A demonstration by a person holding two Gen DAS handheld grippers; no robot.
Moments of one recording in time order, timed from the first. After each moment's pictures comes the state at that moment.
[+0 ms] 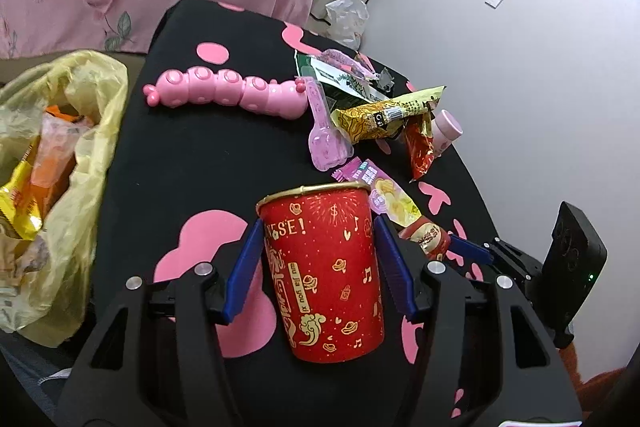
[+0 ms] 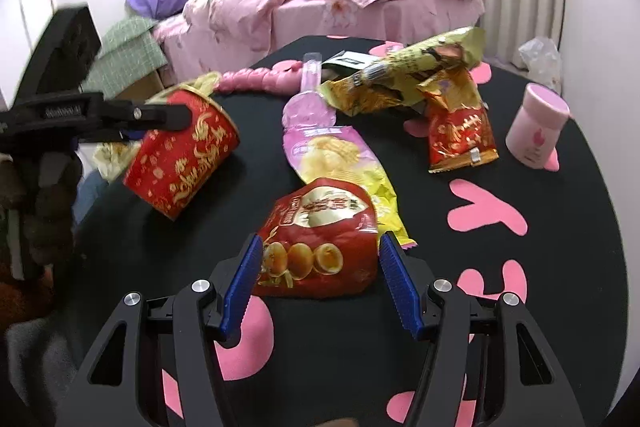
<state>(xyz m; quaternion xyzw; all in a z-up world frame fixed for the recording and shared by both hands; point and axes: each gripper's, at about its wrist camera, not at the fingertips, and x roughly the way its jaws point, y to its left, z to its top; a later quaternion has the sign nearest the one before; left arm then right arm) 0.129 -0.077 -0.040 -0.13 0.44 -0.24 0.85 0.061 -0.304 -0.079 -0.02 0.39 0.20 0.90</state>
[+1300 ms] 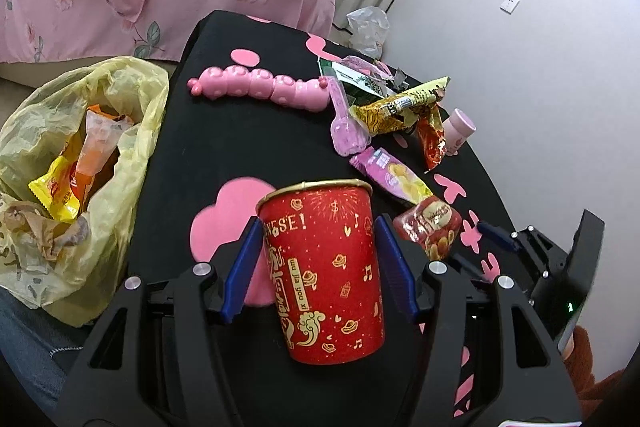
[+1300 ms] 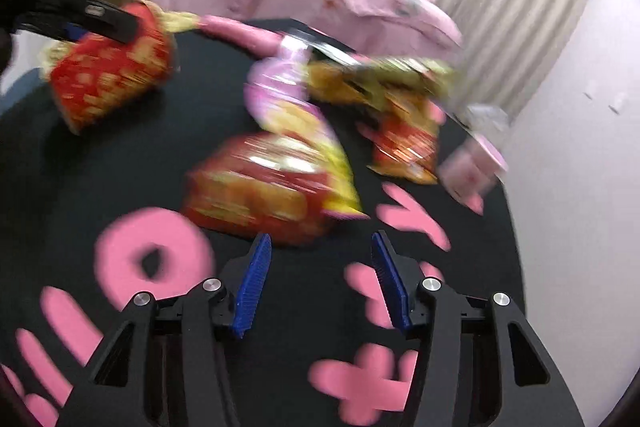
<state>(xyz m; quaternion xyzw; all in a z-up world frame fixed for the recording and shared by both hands) 0.099 -0.064 -0.032 -0.12 0.44 -0.20 0.87 0.038 -0.297 -0.089 -0.22 0.36 0.08 0.90</state>
